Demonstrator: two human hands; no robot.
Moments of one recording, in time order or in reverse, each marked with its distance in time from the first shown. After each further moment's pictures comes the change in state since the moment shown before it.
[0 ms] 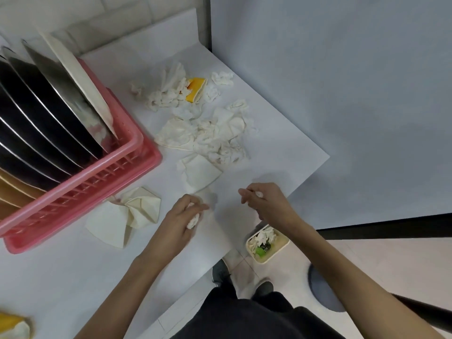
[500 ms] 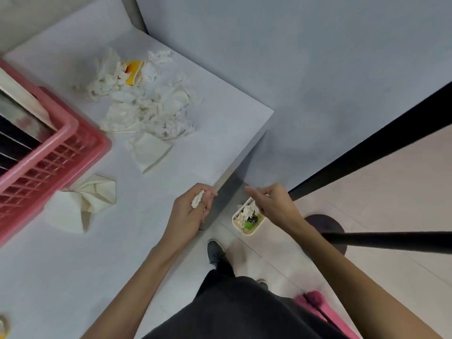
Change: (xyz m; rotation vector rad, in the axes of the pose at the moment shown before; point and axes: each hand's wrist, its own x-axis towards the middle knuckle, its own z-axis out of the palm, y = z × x) left_hand -0.010 0.121 0.068 -0.656 -0.117 -0.314; right_hand -0.117 0.091 -0.033 0.080 0.223 0.204
